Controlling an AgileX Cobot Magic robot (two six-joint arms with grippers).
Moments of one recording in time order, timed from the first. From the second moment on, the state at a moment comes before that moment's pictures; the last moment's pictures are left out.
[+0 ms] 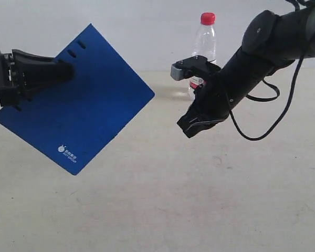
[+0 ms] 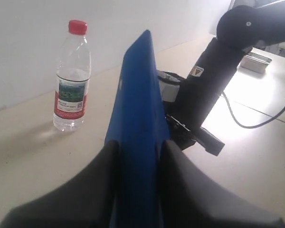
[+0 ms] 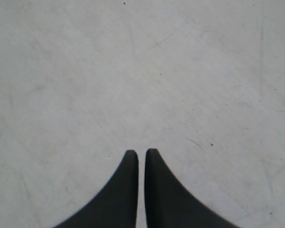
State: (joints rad) left arm 0.23 1.56 -0.76 -1.72 1.20 2.11; right arm 0.36 1.94 -1.34 0.56 0.80 -0.81
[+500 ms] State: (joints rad) left arm 0.23 1.10 -0.74 -1.59 1.02 1.86; right arm 0.46 1.52 -1.34 0.55 0.91 -0.72
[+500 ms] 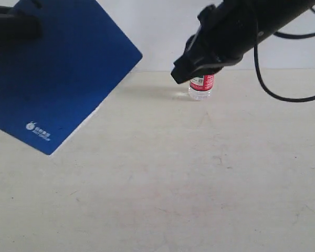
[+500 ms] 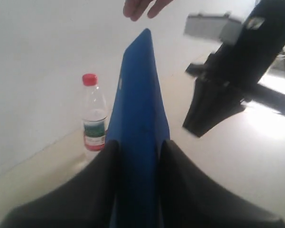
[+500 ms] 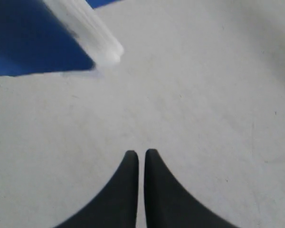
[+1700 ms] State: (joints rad) left arm 0.23 0.64 -0.39 -1.33 0.94 1.36; right arm 0.68 0.72 -0.42 0.43 0.23 -0.36
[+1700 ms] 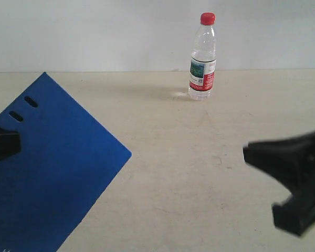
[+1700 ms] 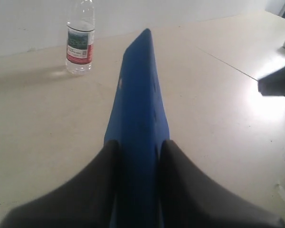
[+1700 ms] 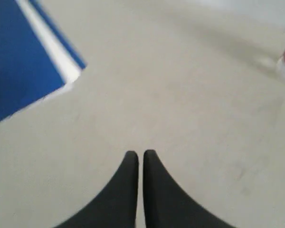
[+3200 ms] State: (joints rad) left arm 0.23 0.65 -0.39 -1.32 0.90 1.35; right arm 0.68 0.47 -0.42 1.68 -0.45 -1.94
